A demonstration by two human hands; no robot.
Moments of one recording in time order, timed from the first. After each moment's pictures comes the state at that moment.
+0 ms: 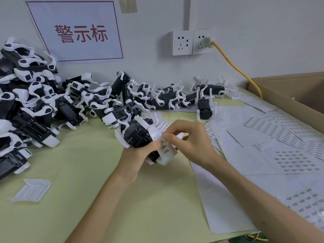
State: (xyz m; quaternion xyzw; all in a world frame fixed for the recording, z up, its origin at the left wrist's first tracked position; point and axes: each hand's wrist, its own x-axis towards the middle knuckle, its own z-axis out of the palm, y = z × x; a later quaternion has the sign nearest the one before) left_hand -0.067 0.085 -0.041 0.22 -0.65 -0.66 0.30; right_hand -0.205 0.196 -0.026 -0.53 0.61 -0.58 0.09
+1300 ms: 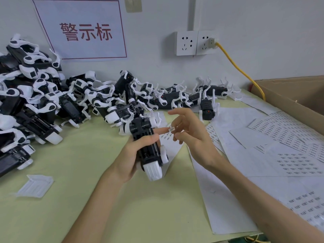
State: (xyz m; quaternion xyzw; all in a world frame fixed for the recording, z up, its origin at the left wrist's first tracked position) left_hand -0.052 0.080 -0.025 0.12 -0.60 -0.77 0.20; right_hand -0.211 0.192 -0.031 -0.52 0.57 -0.62 0.14
